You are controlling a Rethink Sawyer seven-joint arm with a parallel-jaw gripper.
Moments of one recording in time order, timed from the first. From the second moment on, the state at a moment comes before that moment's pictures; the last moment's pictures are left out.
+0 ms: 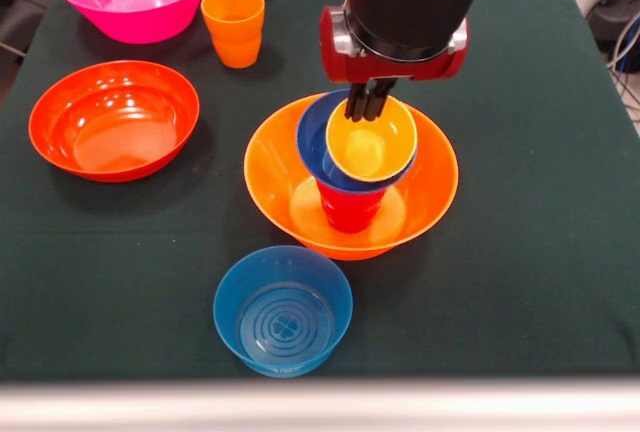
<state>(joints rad) -0.19 -0.30 0.14 0.80 -0.27 1.31 1.58</state>
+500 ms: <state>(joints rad) -0.19 -0.30 0.14 0.80 -0.28 1.35 1.58</state>
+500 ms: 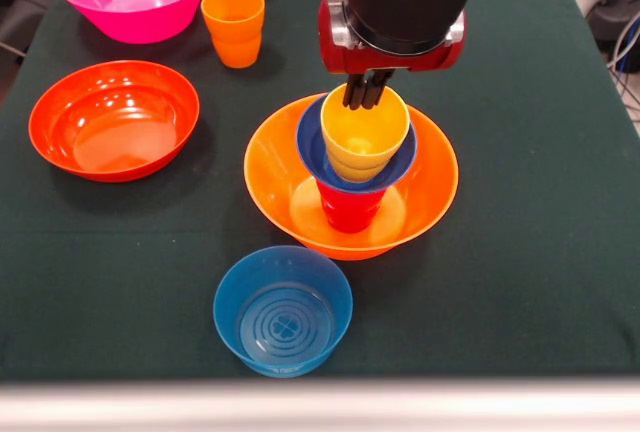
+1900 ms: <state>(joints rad) -0.19 -0.31 0.12 0.80 -0.28 1.39 1.58</state>
